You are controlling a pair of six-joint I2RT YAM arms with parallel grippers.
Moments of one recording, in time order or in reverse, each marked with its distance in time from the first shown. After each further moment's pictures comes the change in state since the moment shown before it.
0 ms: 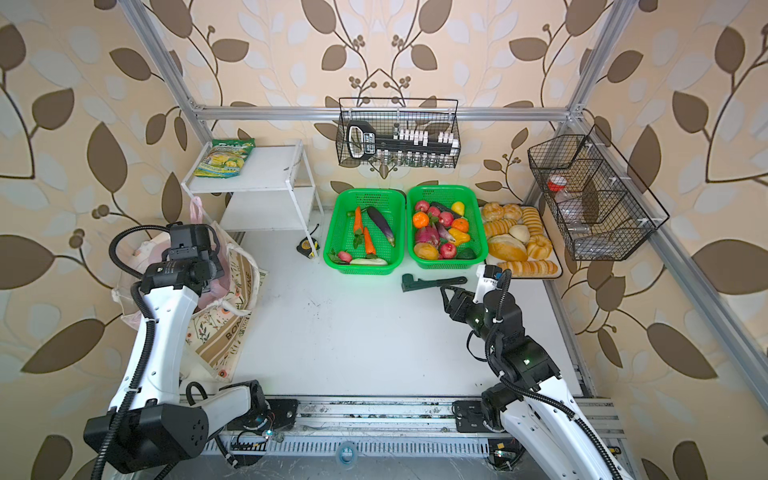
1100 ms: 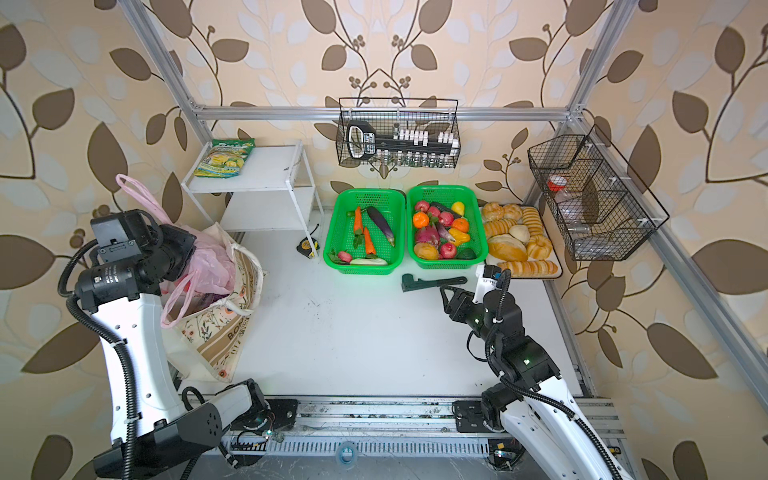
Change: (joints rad) left arm 0.246 -0.015 0.312 -0.118 0.612 -0.605; right arm 0.000 -0.010 0.000 -0.002 -0.003 -0.016
